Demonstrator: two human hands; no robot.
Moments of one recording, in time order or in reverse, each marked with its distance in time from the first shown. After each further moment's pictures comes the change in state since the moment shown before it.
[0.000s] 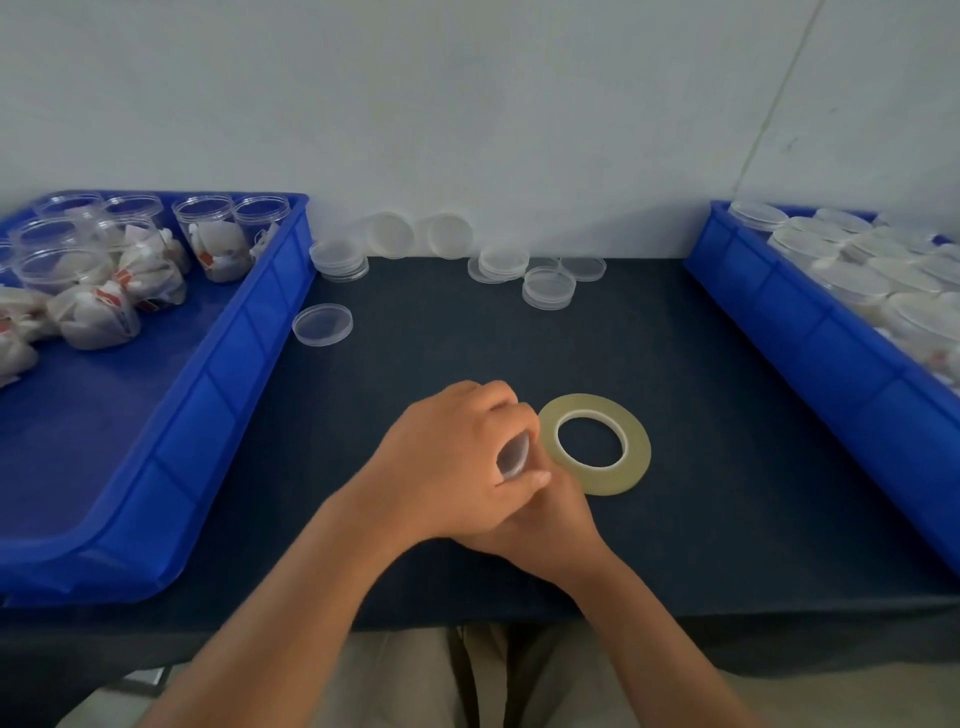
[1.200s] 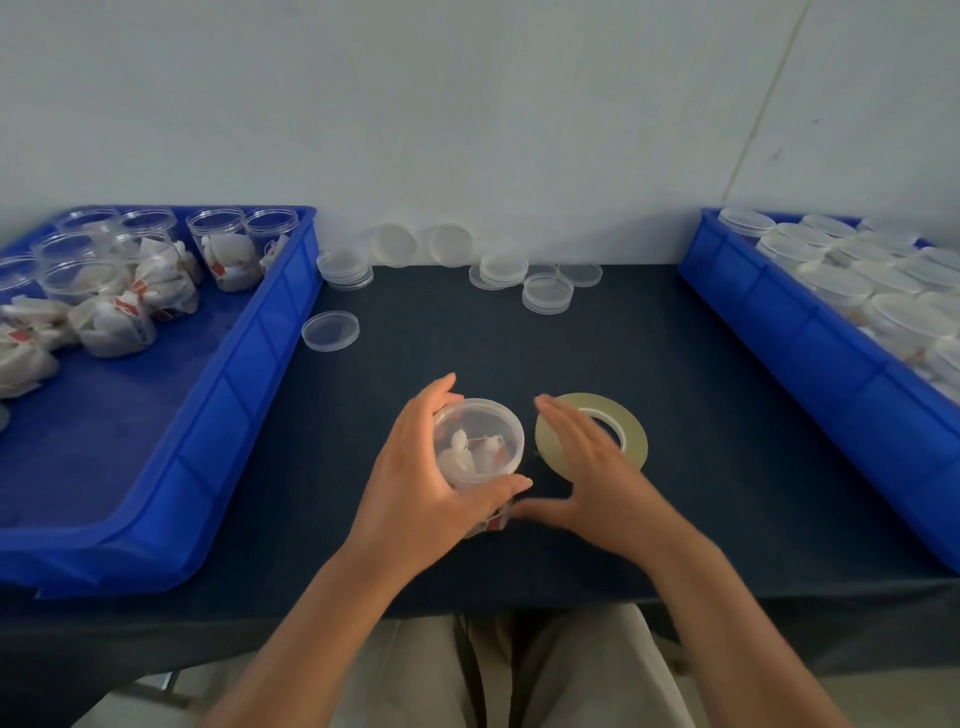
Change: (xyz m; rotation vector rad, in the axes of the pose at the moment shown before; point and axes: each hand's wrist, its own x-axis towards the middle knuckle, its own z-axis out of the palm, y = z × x) left_hand -0.051 -0.002 0.026 -0.635 0.355 -0.323; right_hand 0.003 0.022 -0.060 -0.316 -0.265 0.147
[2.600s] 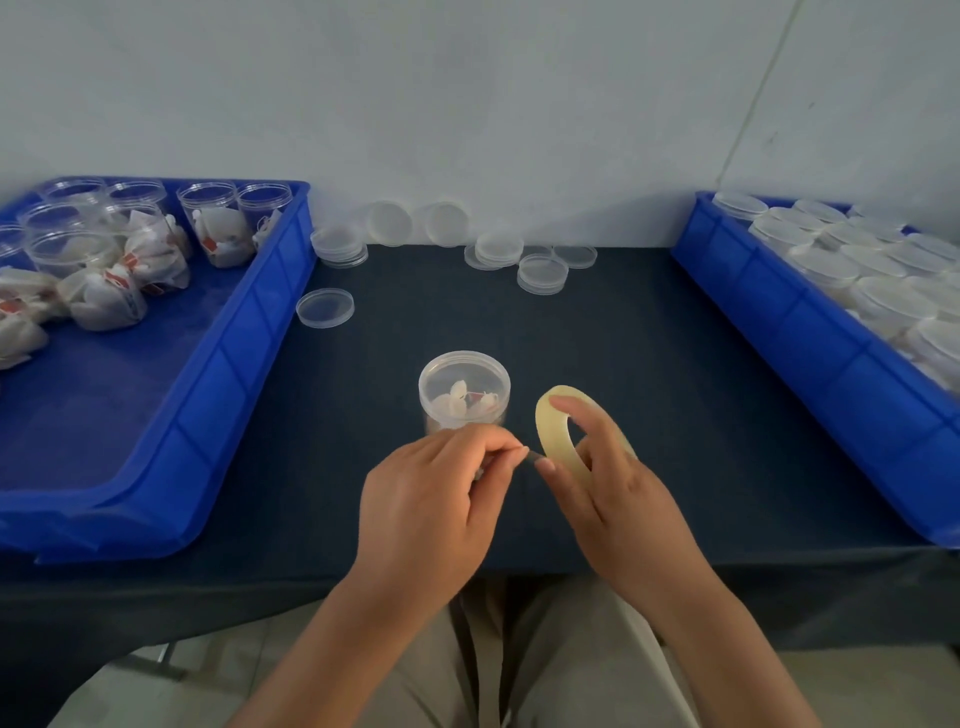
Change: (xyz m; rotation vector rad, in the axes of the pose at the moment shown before) left_hand -0.037 0.041 0.001 0.281 0.225 0.360; right_hand -0.075 -0.058 -0.009 0.013 0.311 -0.029
